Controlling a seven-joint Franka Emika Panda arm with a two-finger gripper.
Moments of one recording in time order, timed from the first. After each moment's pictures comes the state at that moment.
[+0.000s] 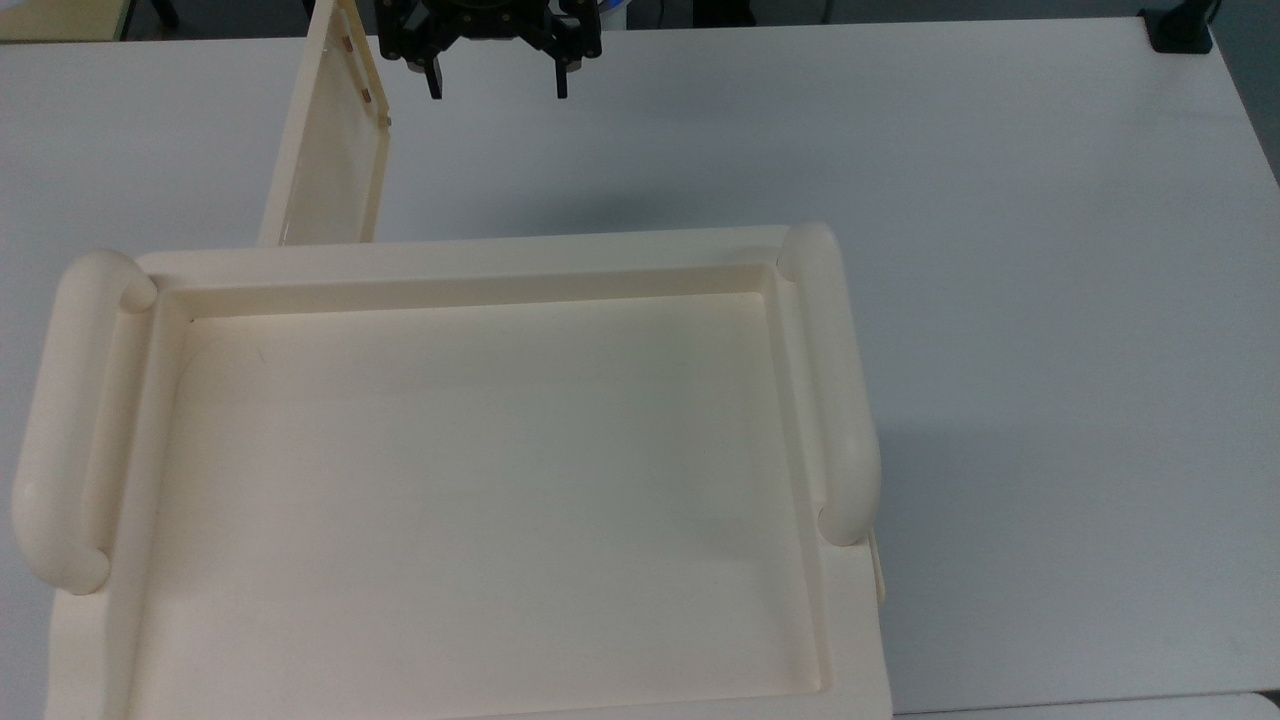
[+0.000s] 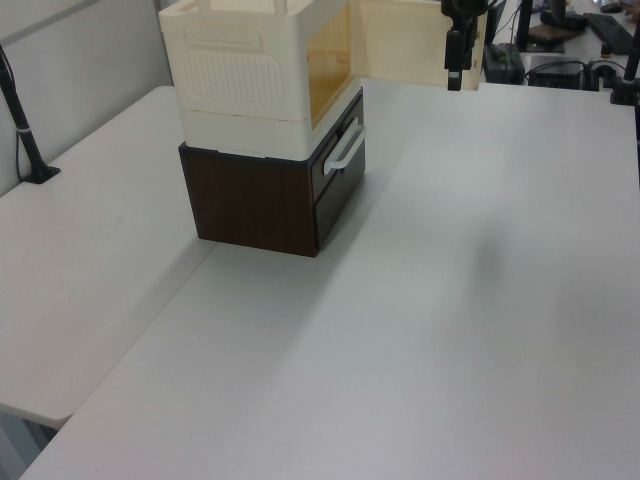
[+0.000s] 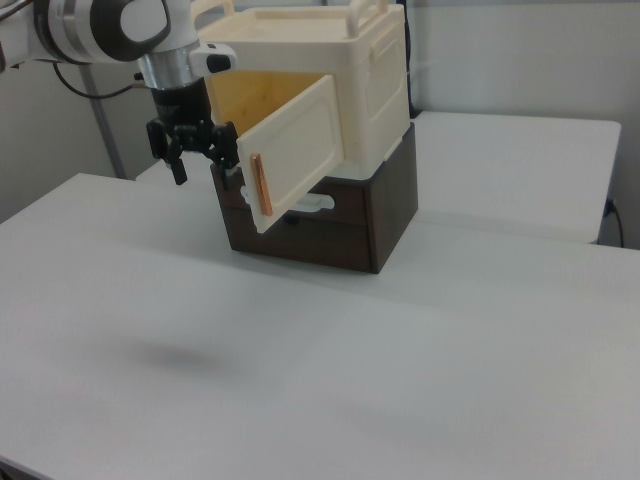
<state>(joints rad) 0.07 0.11 -0.04 -1.51 -0.03 1.61 -0.05</state>
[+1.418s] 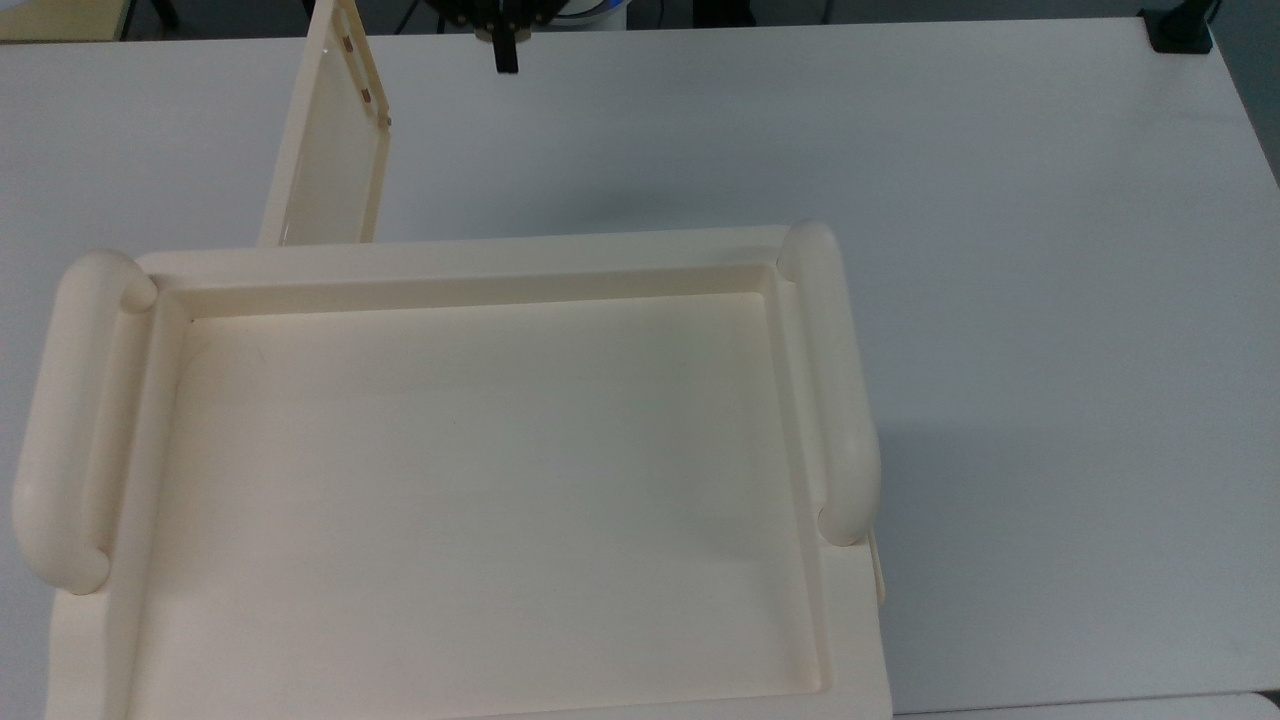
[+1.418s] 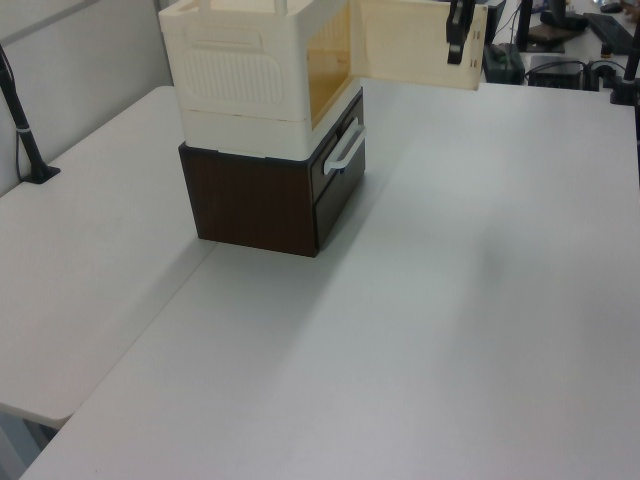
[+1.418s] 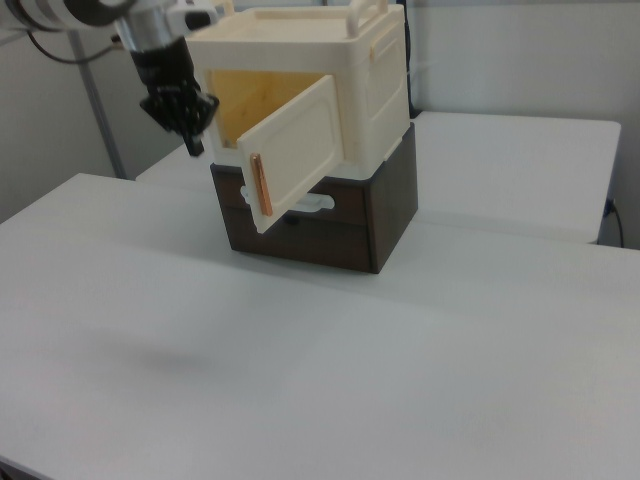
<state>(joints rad) 0.07 0.07 -0.03 -1.43 -0.02 1.62 -0.04</state>
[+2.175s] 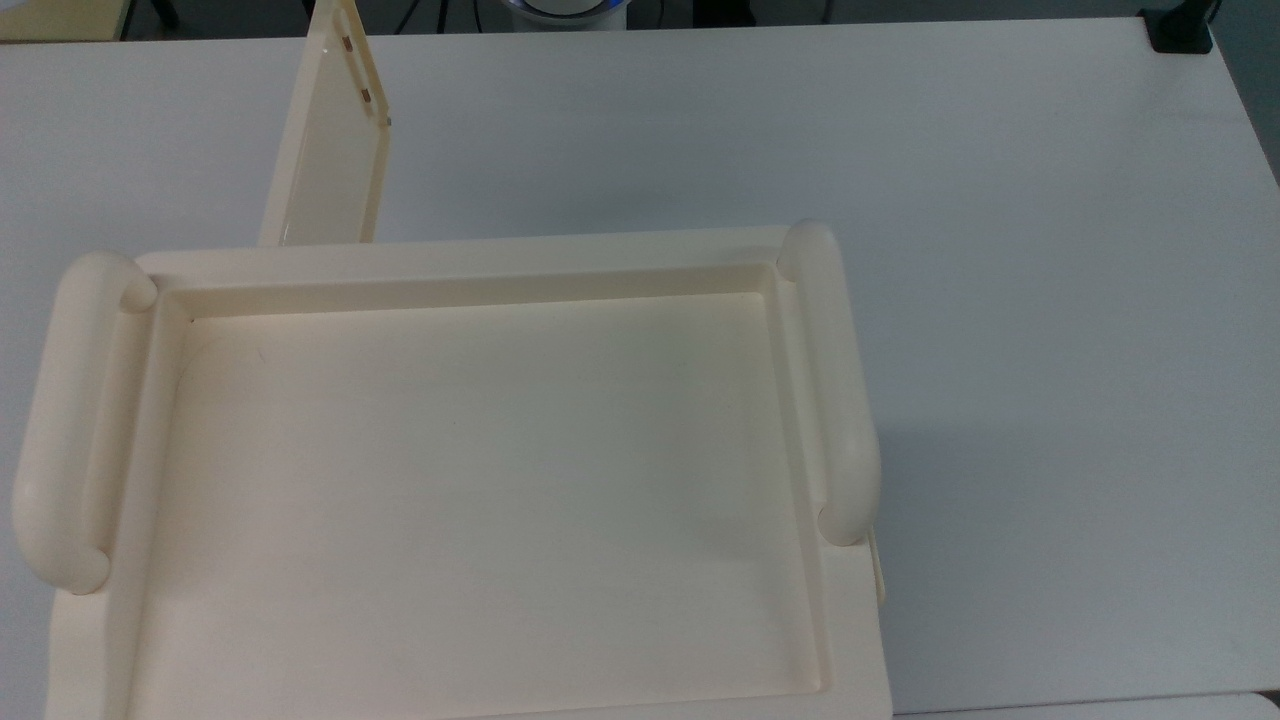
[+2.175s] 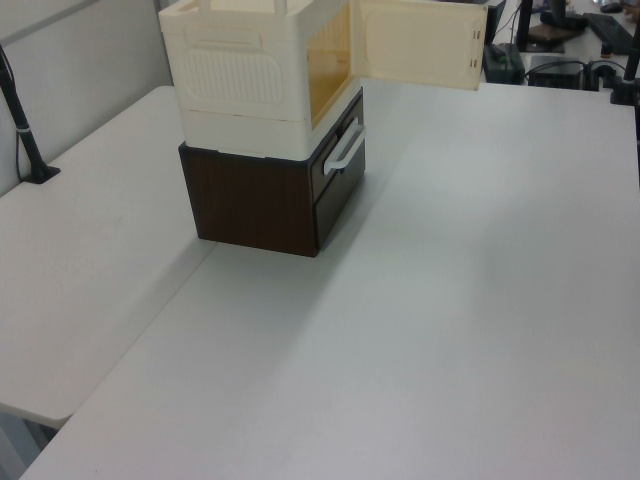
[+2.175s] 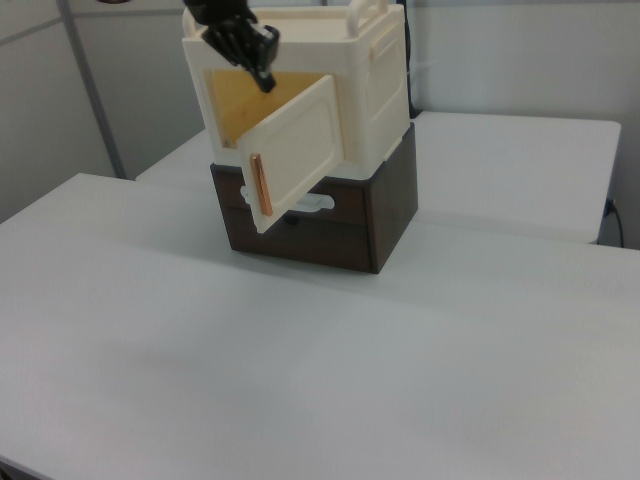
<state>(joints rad) 0.00 0.06 -0.17 -1.29 -0.02 1.75 0.02</state>
